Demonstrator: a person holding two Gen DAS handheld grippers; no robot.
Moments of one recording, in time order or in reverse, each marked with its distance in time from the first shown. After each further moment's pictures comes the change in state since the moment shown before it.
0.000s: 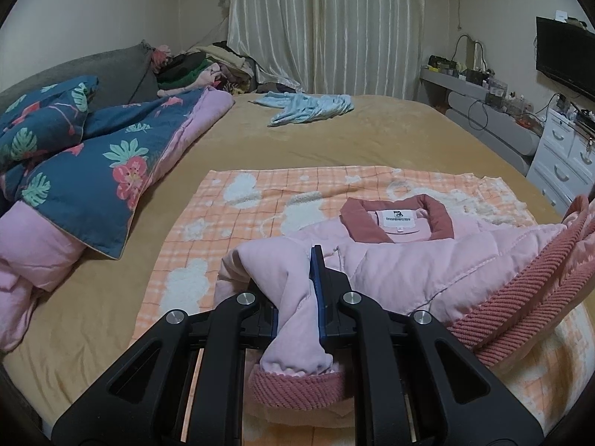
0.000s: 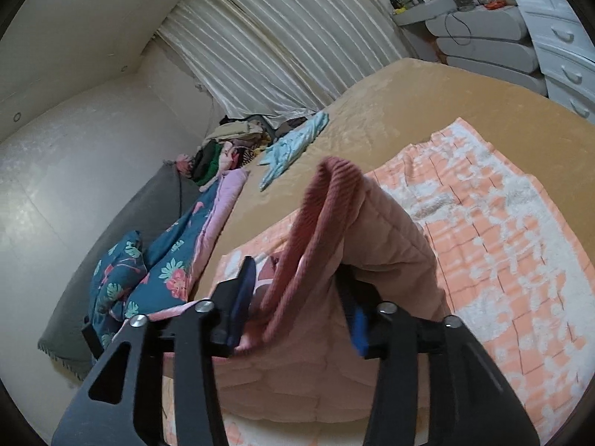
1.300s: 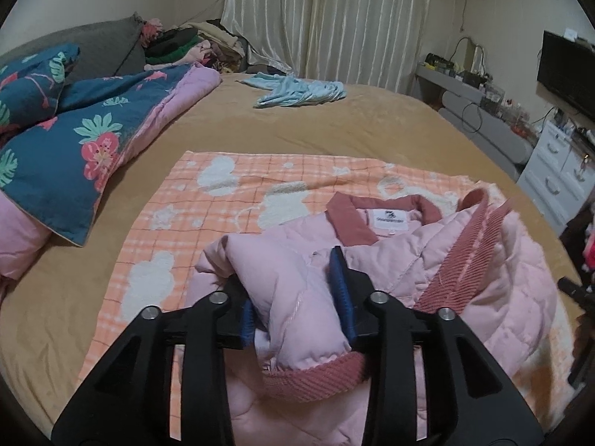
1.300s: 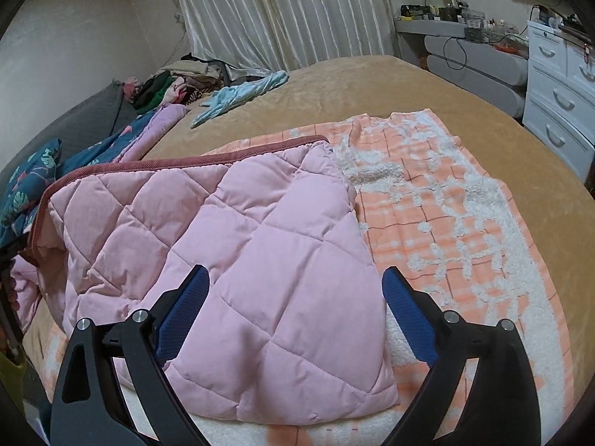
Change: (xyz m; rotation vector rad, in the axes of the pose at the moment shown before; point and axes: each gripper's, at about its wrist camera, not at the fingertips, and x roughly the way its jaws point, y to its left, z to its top) left arm 0.049 0.005 0.011 -0.078 0.059 -0.108; right arm 0.081 -0.043 -0.065 -0.284 0.134 -0.338
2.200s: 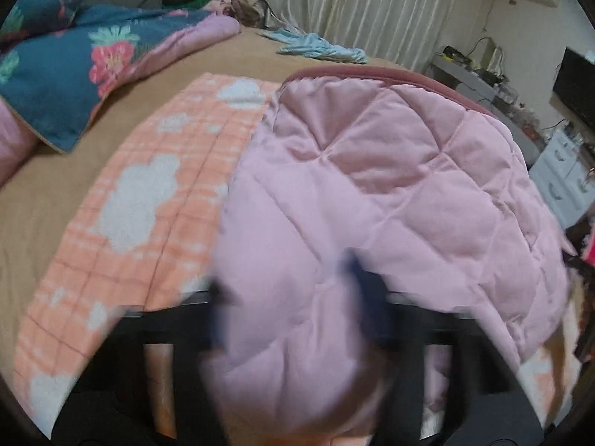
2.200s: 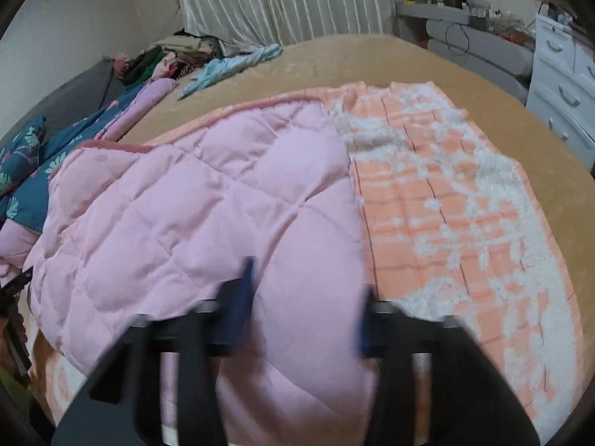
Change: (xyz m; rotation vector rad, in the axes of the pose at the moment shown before) left arm 0.051 0.050 -0.096 -0.096 0.095 0.012; right arm 0.051 -0.008 -0.008 -0.036 0.039 -0.041
